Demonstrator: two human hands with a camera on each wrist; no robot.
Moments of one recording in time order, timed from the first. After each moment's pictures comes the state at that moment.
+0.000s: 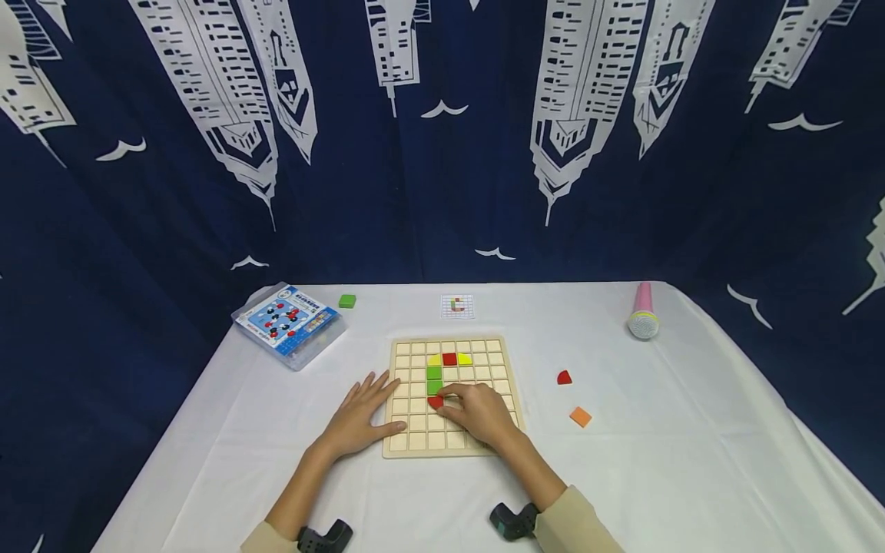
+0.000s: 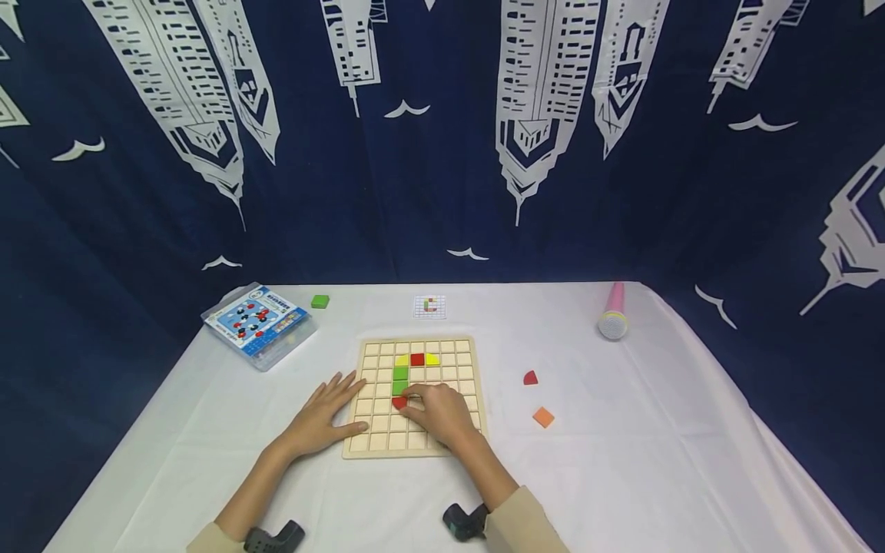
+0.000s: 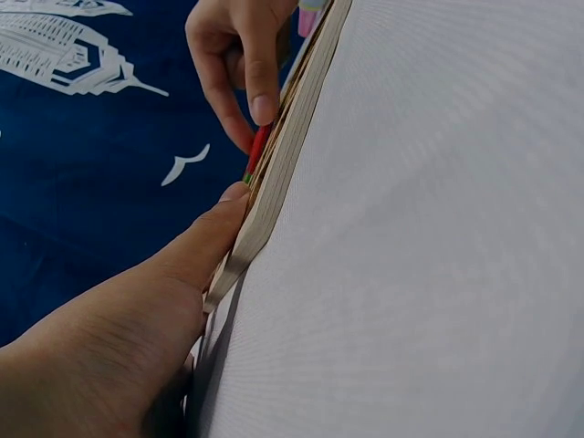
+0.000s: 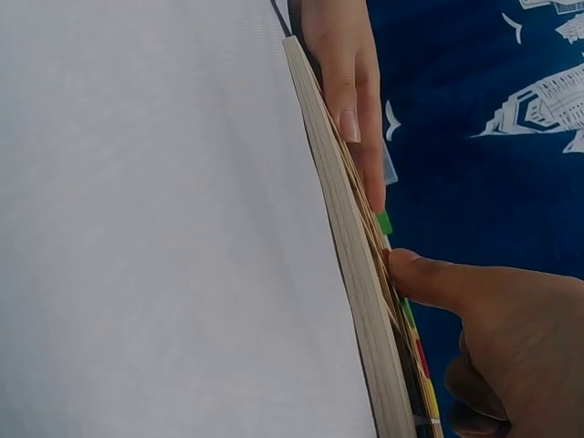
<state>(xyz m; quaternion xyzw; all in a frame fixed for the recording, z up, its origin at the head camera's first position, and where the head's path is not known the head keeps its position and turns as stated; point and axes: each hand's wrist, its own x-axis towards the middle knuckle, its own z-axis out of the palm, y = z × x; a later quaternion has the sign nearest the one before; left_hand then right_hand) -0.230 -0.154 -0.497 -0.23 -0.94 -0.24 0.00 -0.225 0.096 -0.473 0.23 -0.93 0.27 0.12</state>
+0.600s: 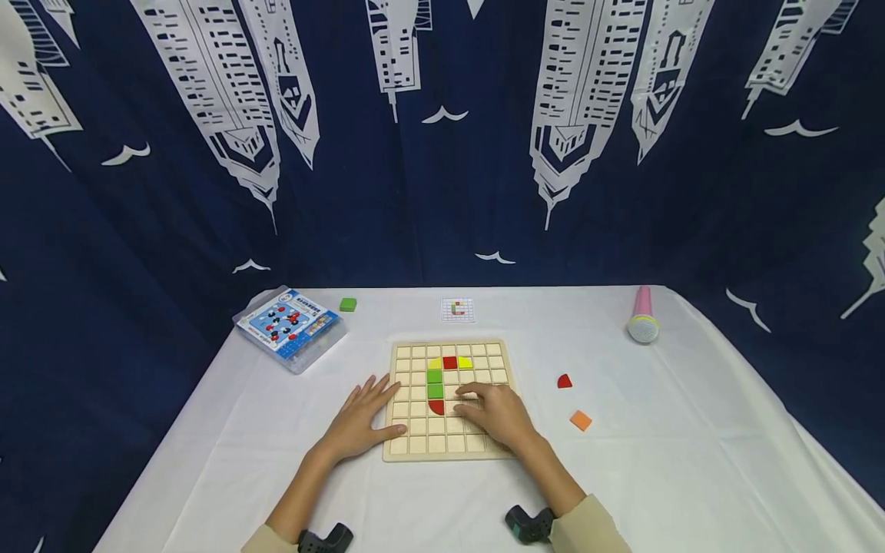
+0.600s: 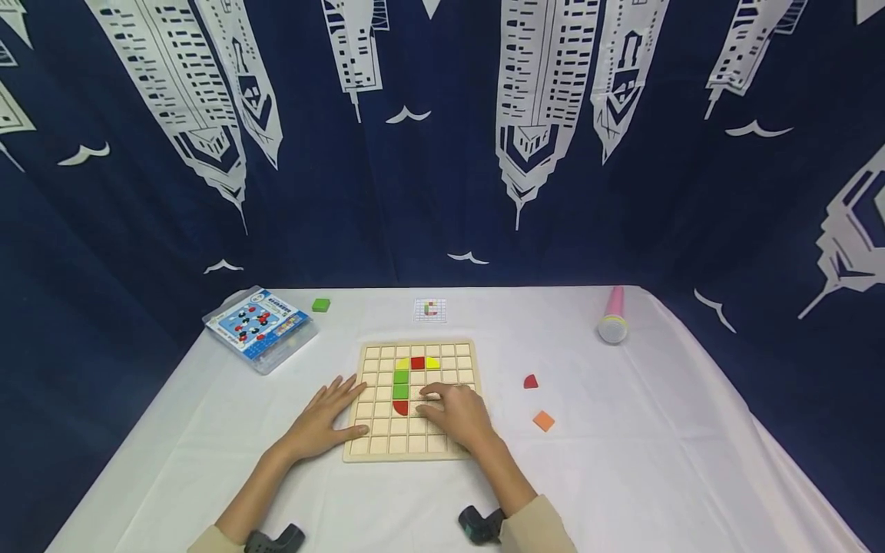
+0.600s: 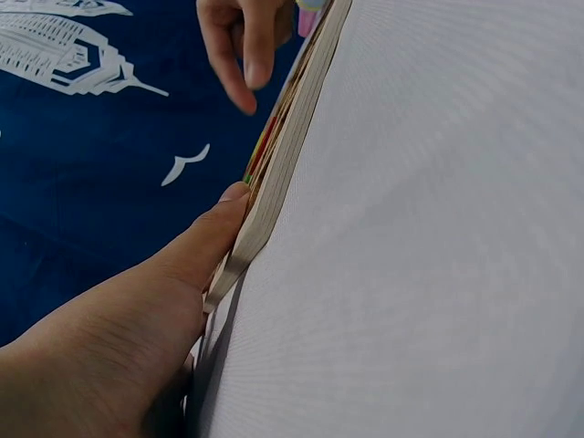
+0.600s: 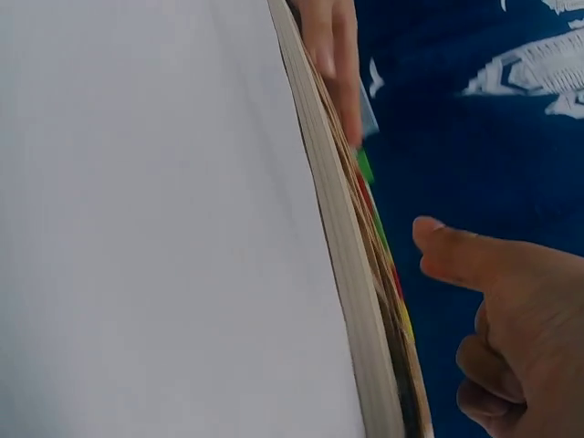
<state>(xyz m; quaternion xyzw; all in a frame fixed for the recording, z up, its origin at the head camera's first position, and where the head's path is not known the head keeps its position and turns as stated) -0.228 -0.153 -0.495 -0.23 -0.94 -0.26 0.01 -0.224 0.124 -0.471 0.19 -0.92 0.31 0.12</state>
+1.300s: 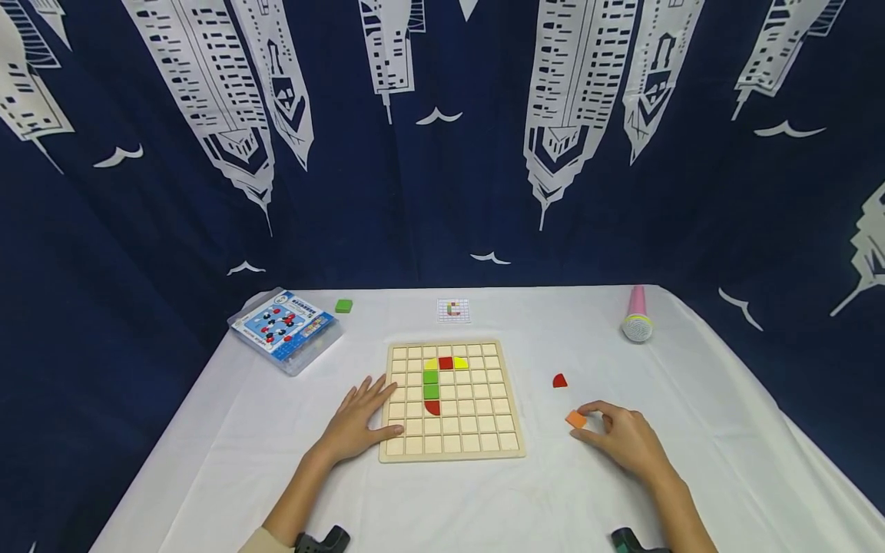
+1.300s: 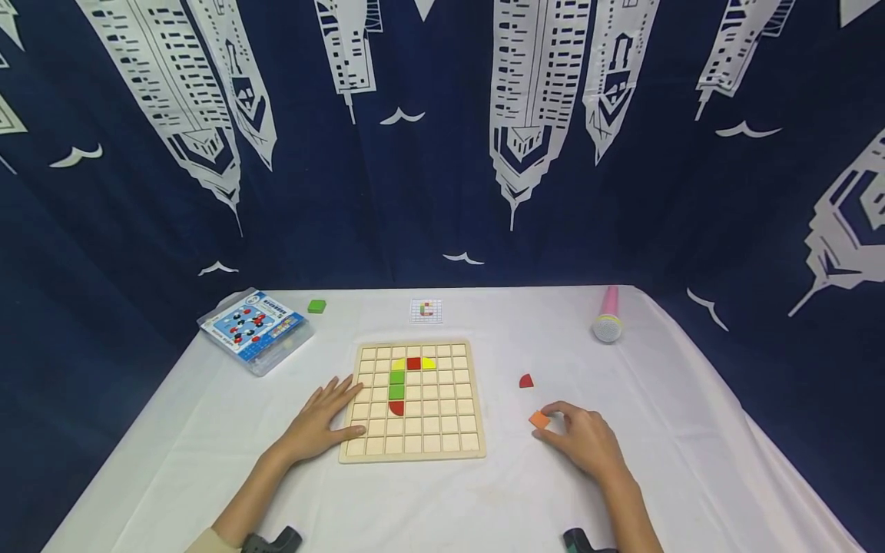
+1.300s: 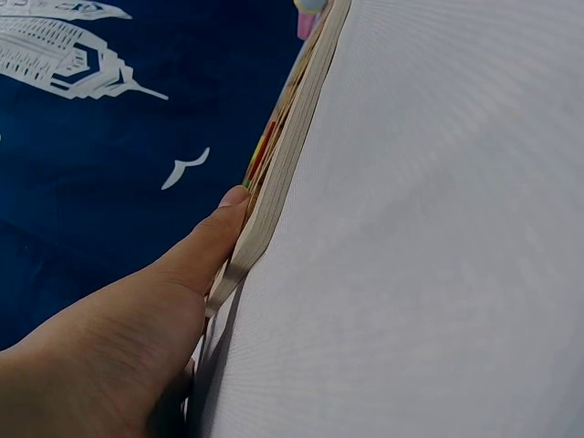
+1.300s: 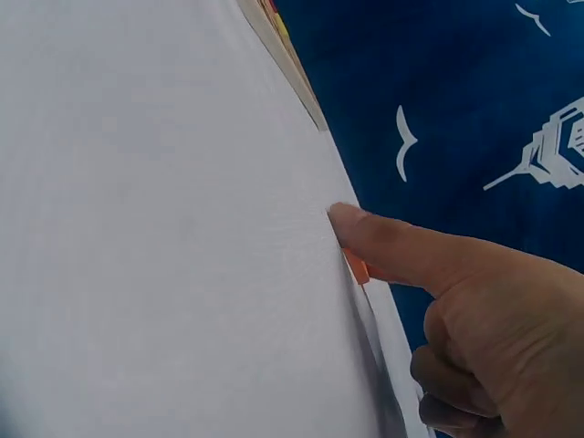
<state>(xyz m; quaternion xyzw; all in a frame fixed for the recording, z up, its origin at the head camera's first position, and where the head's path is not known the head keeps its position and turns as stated) -0.227 -0.149 -0.495 -0.22 -0.94 -0.26 0.00 -0.177 0.296 -0.477 0.06 -0.95 0.26 0.13</state>
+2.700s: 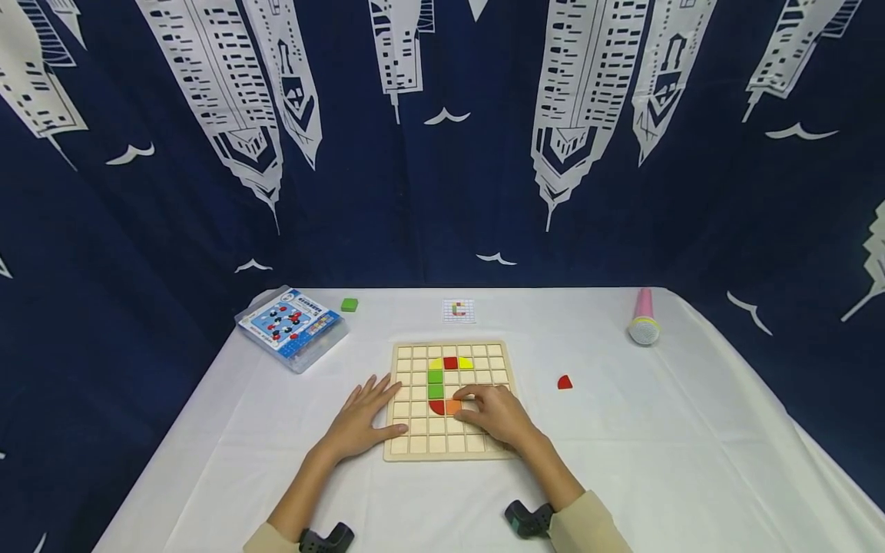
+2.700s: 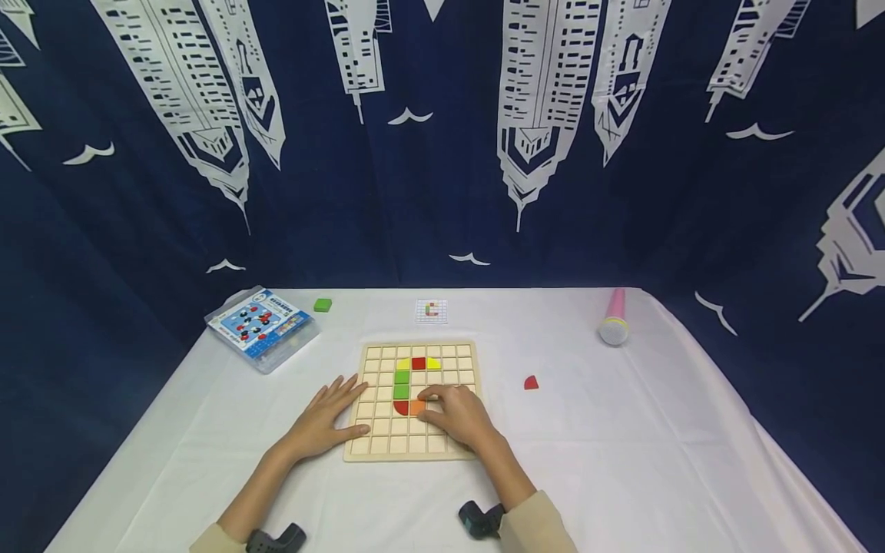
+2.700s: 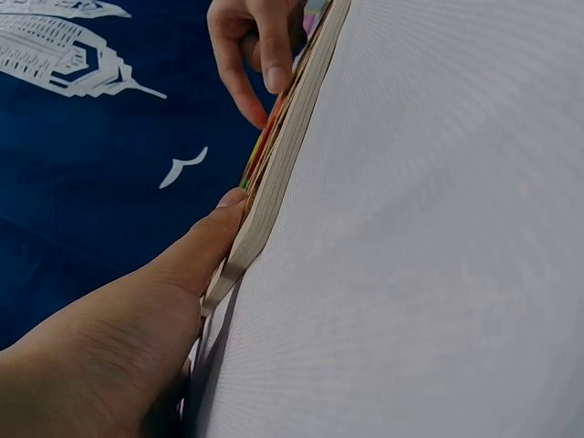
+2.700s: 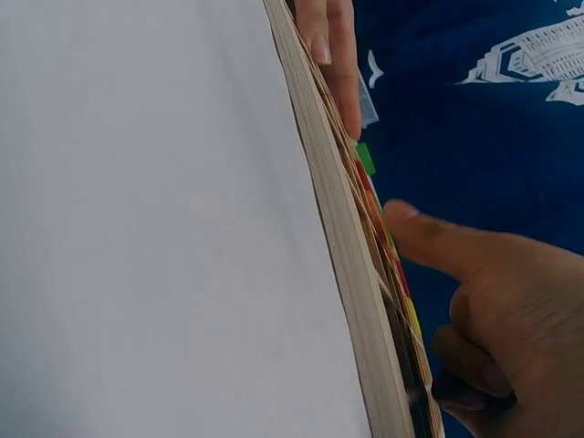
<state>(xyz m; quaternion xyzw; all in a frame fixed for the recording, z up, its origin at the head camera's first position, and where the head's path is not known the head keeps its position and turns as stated) -0.227 -0.151 -0.497 -0.22 -0.94 -0.26 0.01 -0.229 0.129 -0.474 0.23 -0.91 0.33 0.06</state>
